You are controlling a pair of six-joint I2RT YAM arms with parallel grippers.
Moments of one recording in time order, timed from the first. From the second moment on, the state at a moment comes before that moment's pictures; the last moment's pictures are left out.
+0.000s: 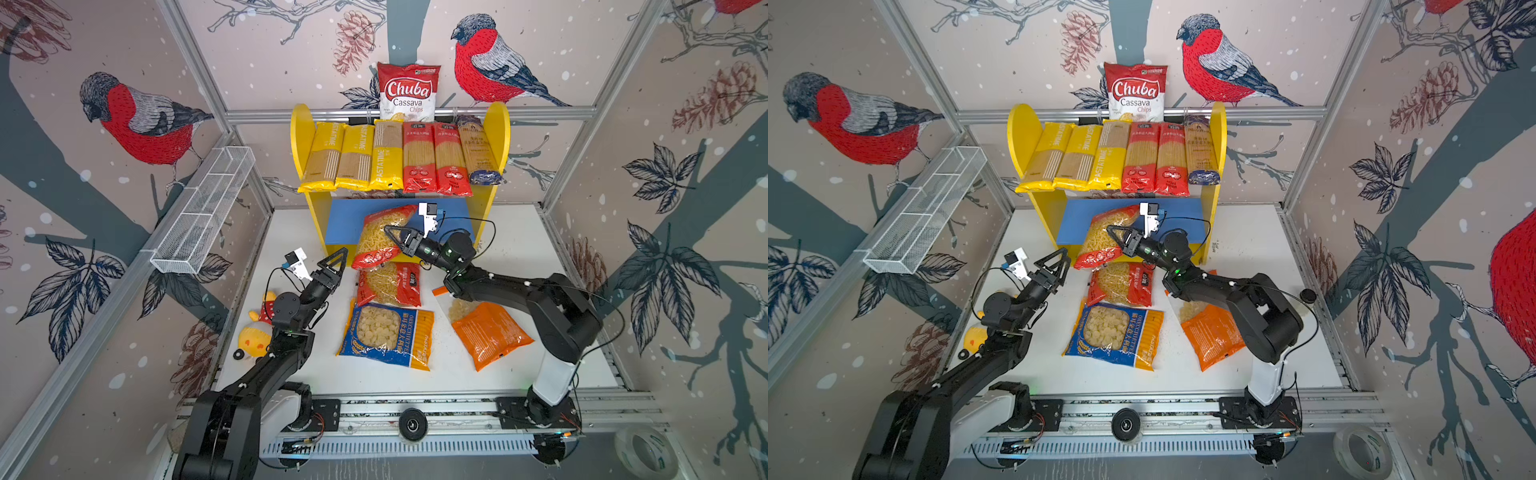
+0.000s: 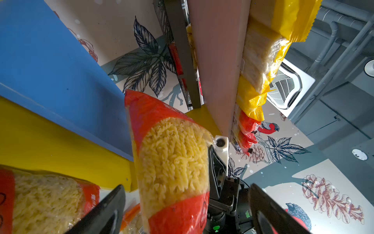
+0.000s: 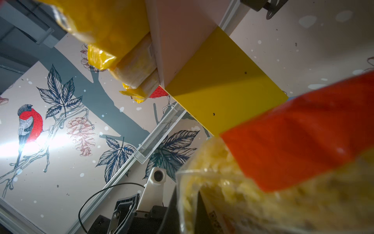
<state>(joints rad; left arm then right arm) -0.12 1.04 0.27 1.05 0.44 -1.27 0.72 1.87 1.12 1.04 -0.45 0.95</state>
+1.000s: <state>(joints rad) -0.21 1.47 0.42 1.09 0.44 -1.14 0.64 1.94 1.17 0.56 -0.45 1.16</state>
